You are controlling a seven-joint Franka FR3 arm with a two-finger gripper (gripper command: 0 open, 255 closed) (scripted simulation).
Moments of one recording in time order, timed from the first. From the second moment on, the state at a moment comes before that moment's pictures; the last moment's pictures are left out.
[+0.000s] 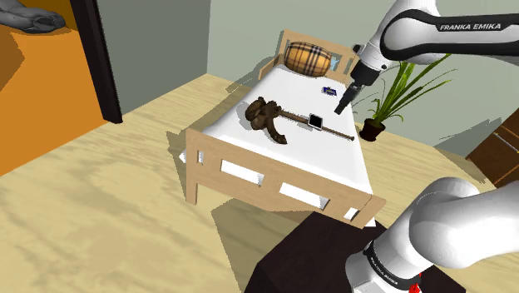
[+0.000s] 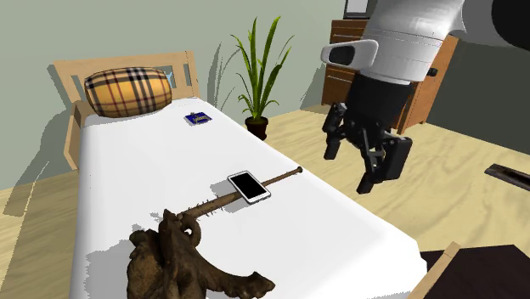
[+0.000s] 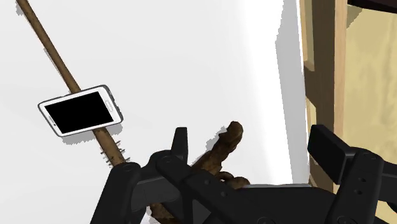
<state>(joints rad) -0.02 -0.61 -0.38 -2.42 -0.18 1.99 -0.54</state>
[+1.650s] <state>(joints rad) -0.11 0.42 -0.69 -1.87 0.46 2.25 -1.53</state>
